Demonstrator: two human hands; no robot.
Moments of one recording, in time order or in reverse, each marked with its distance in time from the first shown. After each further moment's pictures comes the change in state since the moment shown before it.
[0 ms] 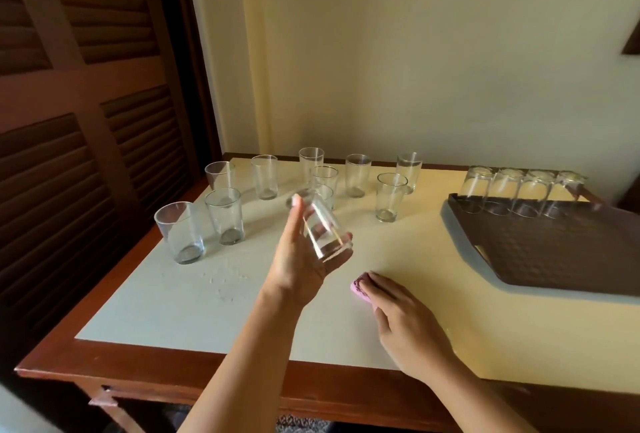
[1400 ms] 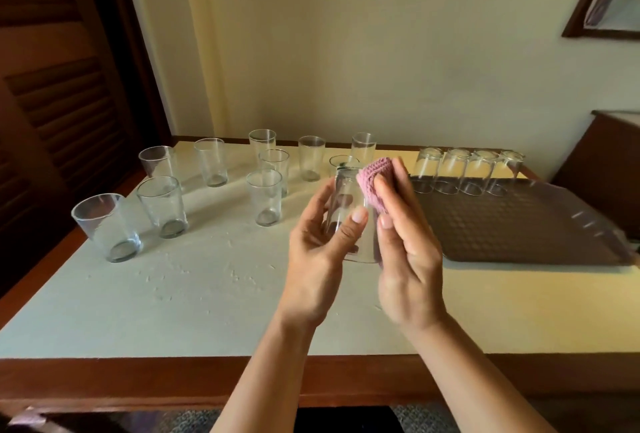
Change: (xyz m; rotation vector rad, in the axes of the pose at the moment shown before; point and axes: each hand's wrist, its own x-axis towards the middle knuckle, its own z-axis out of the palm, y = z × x) left_hand -0.034 -0.054 0.080 0.314 -0.164 0.379; right_hand 0.021 -0.037 -0.105 0.709 0.565 -0.182
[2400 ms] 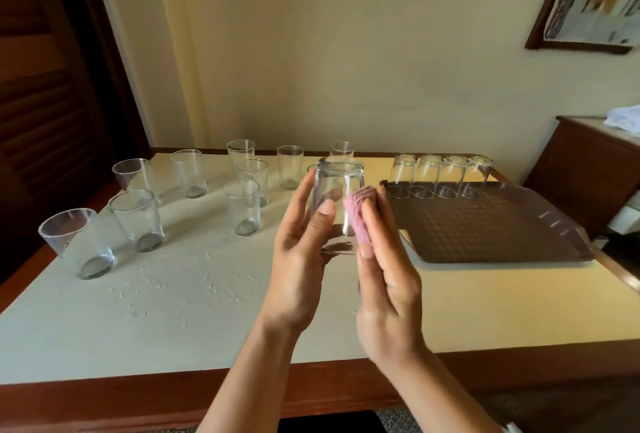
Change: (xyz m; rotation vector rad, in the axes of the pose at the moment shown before) left_hand -0.001 0.010 0.017 -0.164 -0.077 -0.036; right_hand -0.025 -0.016 -0.005 0.143 0.013 0.040
